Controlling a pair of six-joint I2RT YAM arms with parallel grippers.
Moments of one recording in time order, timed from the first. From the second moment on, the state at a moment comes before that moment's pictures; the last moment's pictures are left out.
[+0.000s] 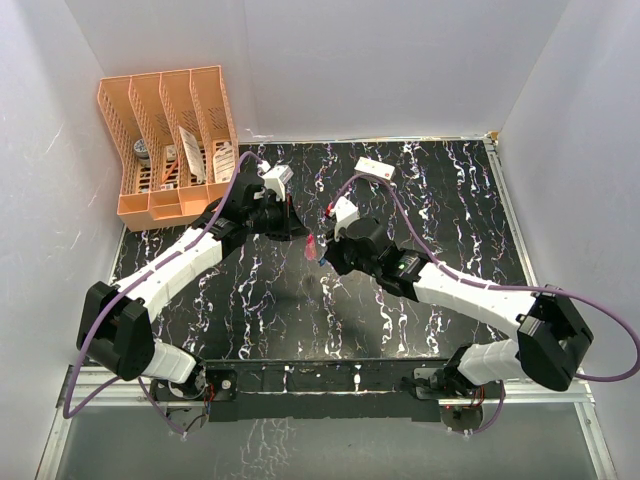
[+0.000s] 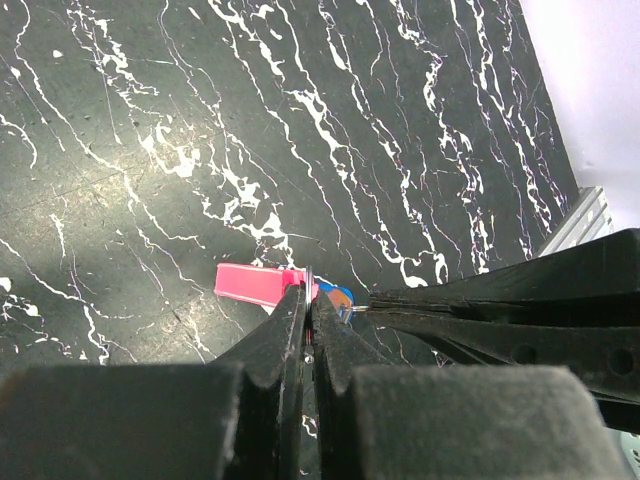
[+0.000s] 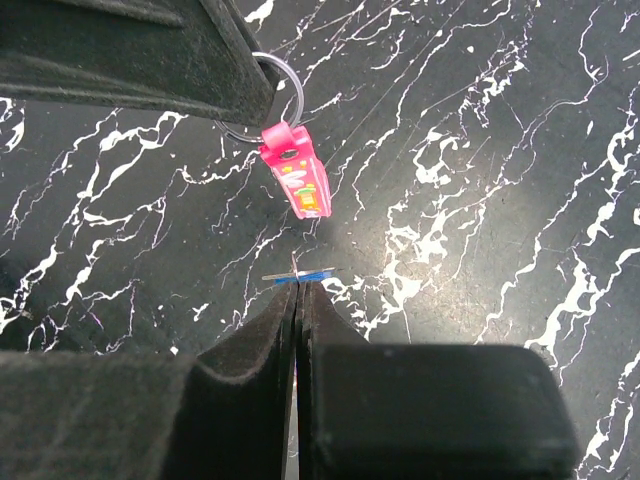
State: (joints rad) left arm -0.51 1.42 1.06 -0.26 0.40 -0.41; right arm 0.84 1.32 0.86 -0.06 0.07 0.18
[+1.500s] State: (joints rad) left arm -0.63 1.33 1.00 -0.20 0.02 -0.48; right arm 0.82 1.39 0.99 0.02 -0.01 0.36
